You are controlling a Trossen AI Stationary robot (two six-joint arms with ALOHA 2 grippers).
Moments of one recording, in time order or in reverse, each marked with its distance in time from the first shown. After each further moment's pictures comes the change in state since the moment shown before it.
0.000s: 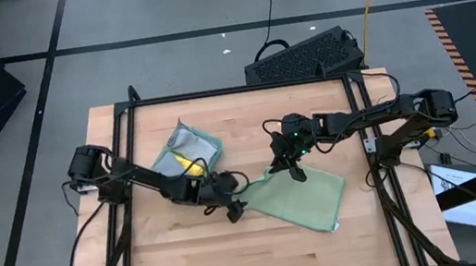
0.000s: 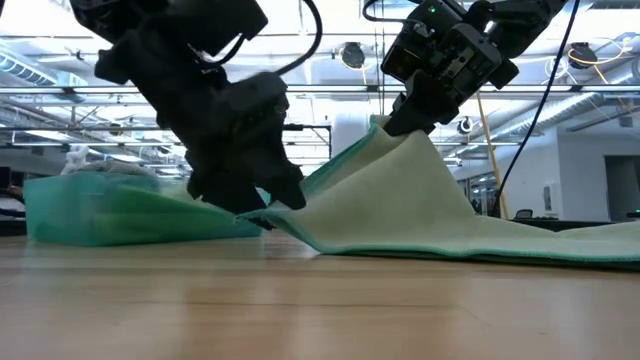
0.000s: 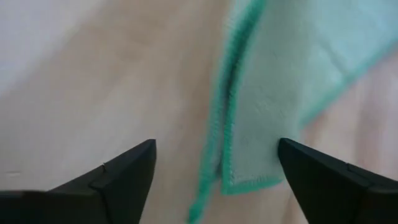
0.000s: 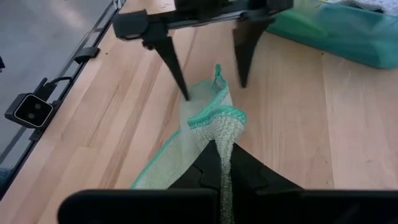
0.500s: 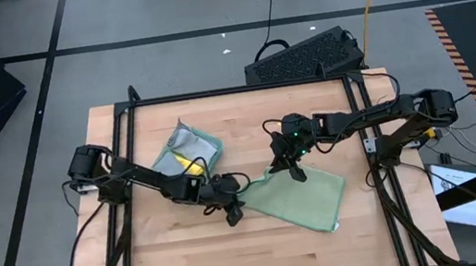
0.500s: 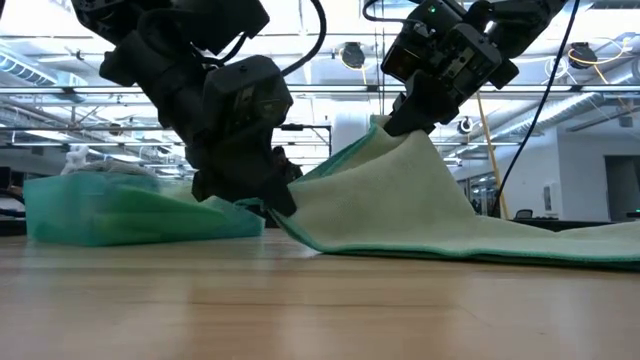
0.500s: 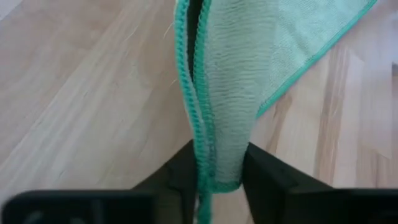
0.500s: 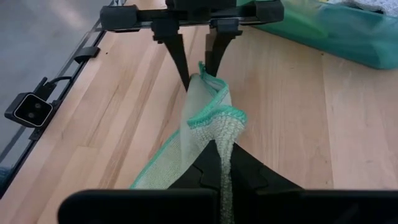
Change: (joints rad) left arm 0.013 0.000 0.000 0.028 0.142 0.040; right arm 0.000 0.000 0.000 0.000 0.000 -0.003
